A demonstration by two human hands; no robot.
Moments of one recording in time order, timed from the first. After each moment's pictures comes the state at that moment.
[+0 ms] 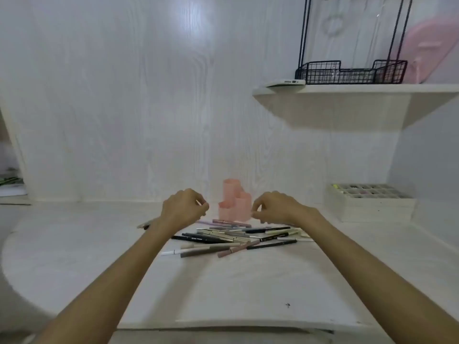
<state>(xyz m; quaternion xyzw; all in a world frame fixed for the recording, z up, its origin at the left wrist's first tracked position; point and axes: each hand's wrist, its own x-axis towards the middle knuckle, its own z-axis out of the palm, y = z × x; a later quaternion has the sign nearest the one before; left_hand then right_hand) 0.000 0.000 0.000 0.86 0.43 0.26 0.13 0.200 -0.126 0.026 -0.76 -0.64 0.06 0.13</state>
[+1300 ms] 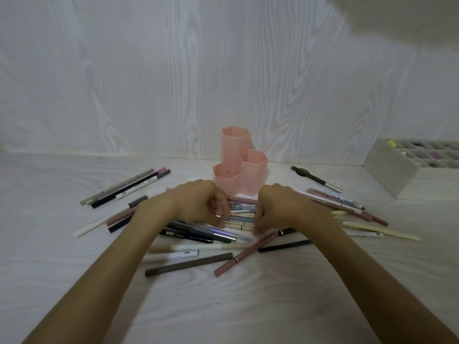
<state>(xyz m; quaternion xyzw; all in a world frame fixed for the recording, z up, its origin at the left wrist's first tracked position) 0.083 0.111 -0.077 0.94 0.22 -0.02 0.26 0.236 -0.005 -0.061 -0.78 -0.61 0.14 -0.01</state>
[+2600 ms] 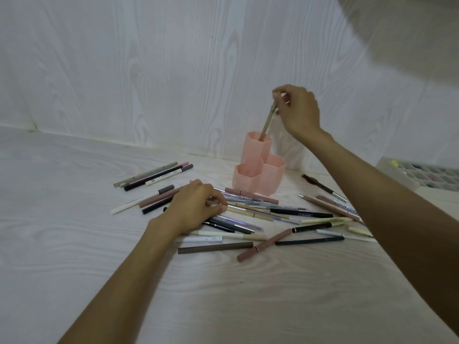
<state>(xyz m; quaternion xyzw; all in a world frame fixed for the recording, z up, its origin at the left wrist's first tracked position) 0.032 0.106 -0.121 0.91 0.32 0.22 0.18 0.260 0.090 0.028 -0.70 -0.56 -0.15 0.41</state>
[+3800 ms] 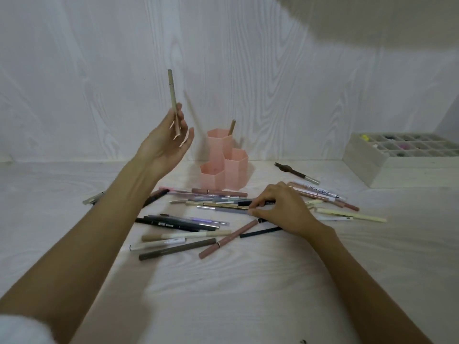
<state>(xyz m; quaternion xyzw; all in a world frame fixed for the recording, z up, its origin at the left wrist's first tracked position) 0.089 0.110 -0.009 0.35 0.20 0.45 0.80 0.290 -0.045 -0.117 -0.71 -0.63 0.04 0.30</state>
